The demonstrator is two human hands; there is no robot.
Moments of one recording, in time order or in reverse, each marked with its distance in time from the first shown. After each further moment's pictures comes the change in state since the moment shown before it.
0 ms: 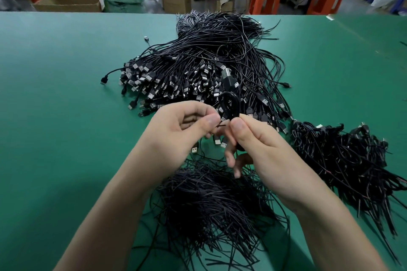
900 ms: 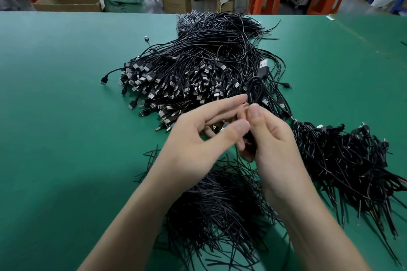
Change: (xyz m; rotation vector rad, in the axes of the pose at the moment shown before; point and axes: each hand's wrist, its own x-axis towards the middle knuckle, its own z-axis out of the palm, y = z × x) left_hand -0.004 0.000 0.030 -0.086 -0.012 0.053; right_hand 0.004 0.005 0.013 0.089 0.363 -0.083
